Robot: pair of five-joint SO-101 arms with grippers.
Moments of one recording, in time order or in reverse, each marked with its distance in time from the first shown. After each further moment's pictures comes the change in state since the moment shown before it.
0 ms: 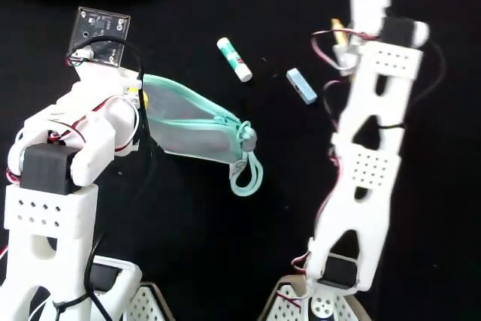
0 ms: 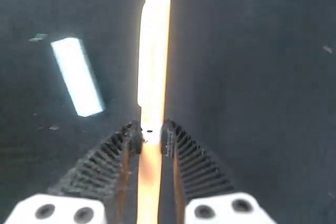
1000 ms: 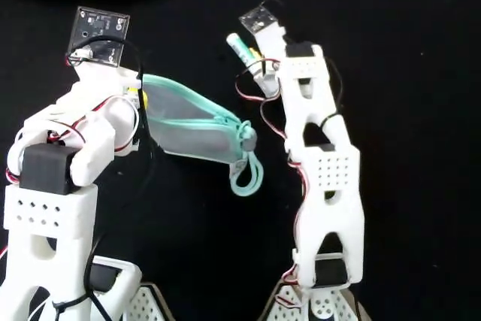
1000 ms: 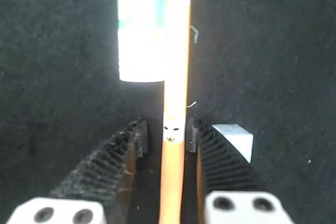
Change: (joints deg) left arm 0.0 -0.1 0.0 0.0 0.3; right arm -20.5 -1.1 43.7 -35.6 6.2
